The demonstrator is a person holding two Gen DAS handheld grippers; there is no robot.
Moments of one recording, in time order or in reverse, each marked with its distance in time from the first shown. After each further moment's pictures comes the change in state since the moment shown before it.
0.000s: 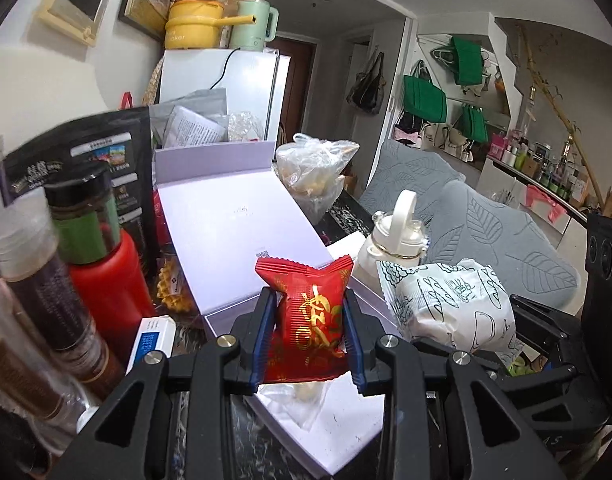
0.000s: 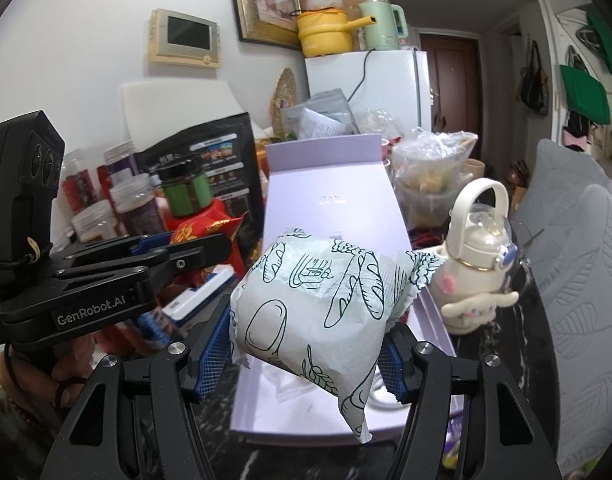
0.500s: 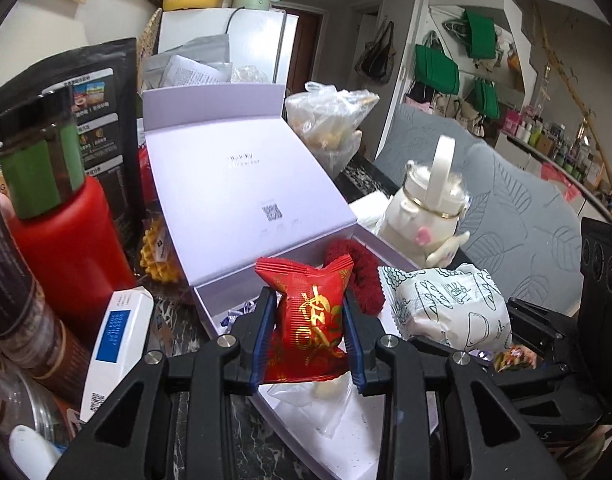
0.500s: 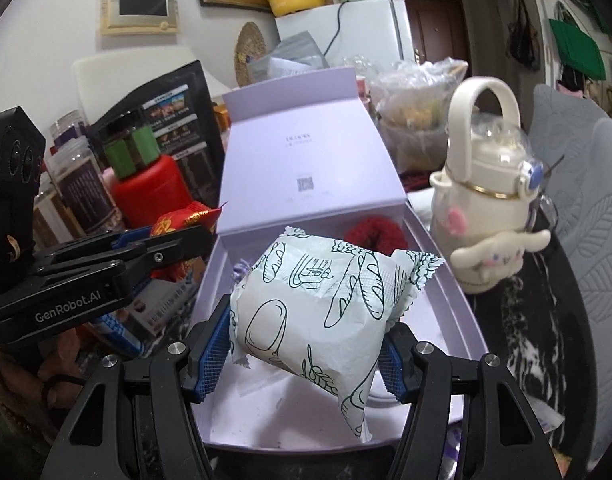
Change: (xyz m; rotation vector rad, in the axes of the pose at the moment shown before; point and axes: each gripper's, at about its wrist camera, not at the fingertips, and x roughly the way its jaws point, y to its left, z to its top) left arm 0.067 0.014 -0.030 -0.004 0.108 0.022; right arm 0.067 -0.036 -0.036 0.096 0.112 -0.008
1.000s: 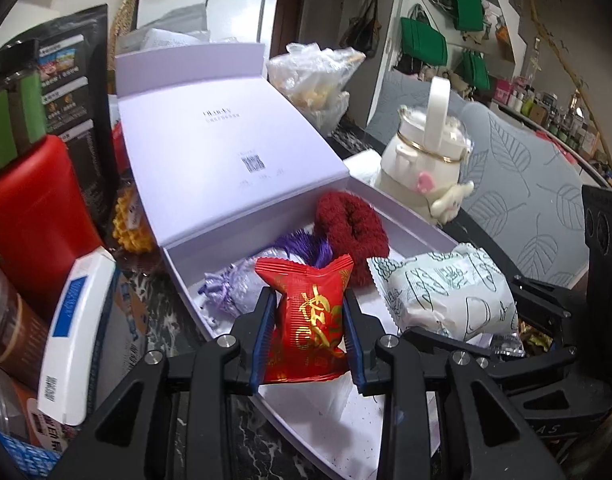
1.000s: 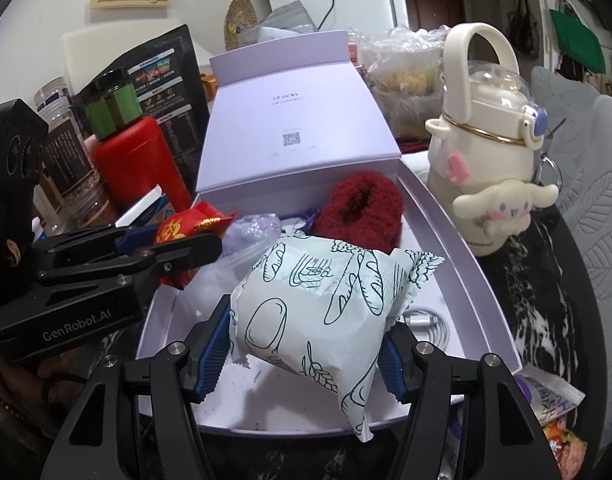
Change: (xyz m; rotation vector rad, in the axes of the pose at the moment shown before) left arm 0.031 -0.004 -0.030 0.058 0.074 -0.024; right arm 0.020 -0.008 -0.021 -0.007 0.066 -0.034
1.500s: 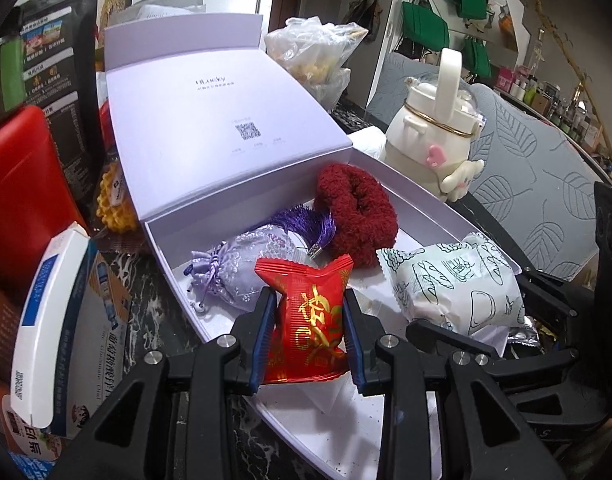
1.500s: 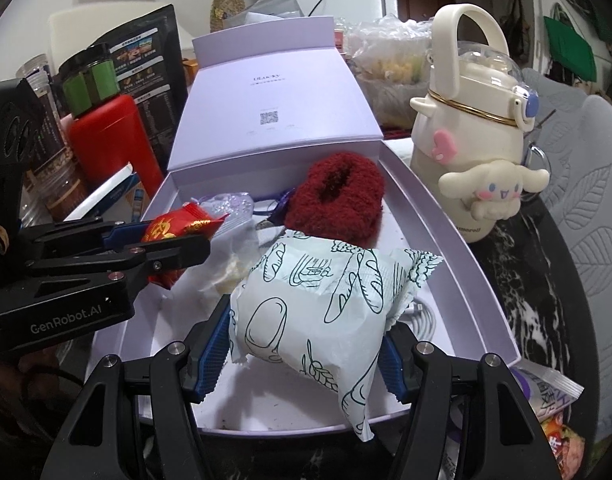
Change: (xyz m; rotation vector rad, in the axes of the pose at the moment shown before) left arm 0.025 0.003 -0.008 -0.008 0.065 -0.014; right arm 0.012 0.002 -0.007 -0.027 0.017 -0.090
